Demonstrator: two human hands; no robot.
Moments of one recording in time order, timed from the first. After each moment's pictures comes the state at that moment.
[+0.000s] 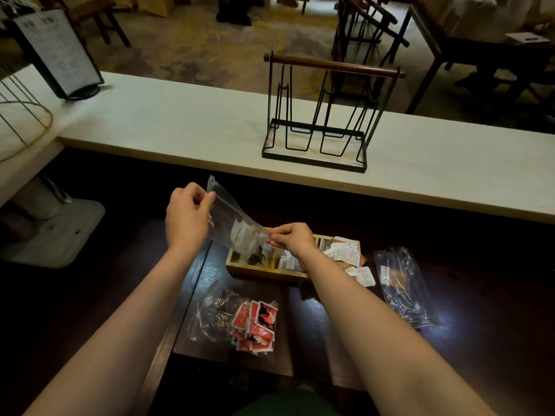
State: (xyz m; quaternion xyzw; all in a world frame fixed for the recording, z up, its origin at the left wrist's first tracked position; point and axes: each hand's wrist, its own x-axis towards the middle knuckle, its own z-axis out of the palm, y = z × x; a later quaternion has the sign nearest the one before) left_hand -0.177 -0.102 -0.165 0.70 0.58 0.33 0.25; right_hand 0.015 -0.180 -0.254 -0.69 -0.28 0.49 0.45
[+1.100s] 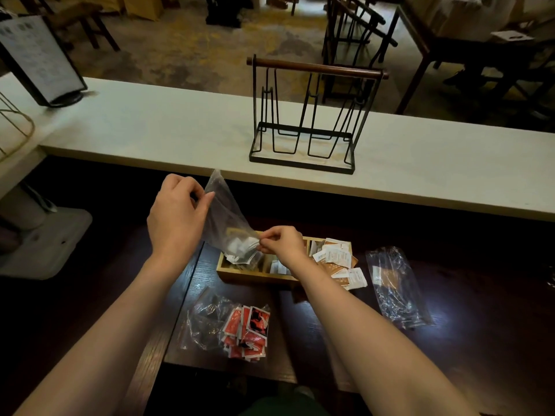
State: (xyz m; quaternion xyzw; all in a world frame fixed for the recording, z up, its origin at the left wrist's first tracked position) left_hand -0.165 -0.118 -0.131 0.77 0.53 0.34 0.11; right_hand 0.013 -0.185 -0.244 -0.71 -0.33 0.44 0.44
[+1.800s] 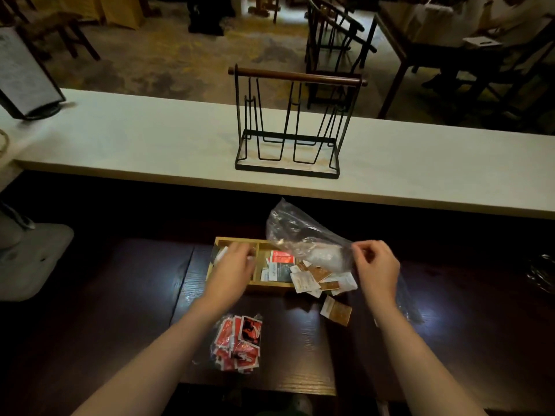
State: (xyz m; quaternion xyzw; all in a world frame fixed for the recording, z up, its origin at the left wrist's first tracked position) left_hand -0.113 -0.161 -0.241 0.85 0.43 0.15 0.28; right_hand 0.118 -0.312 -0.226 -0.84 -0.31 0.02 0.45
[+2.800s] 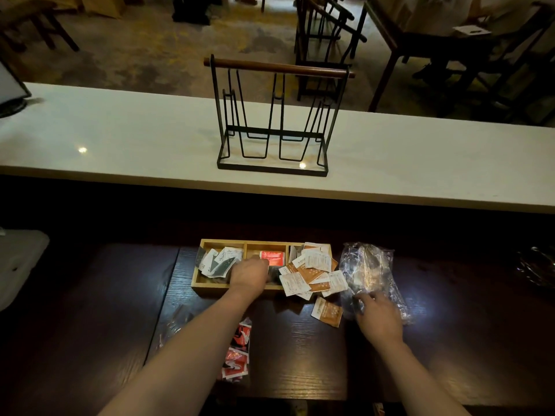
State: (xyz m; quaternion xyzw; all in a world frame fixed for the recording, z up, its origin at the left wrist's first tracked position) left_hand -0.037 -0.158 -0.312 0.90 0.41 -0.13 0.13; right_hand 0.138 -0.385 -0.310 -0.93 -0.34 0.14 0.00
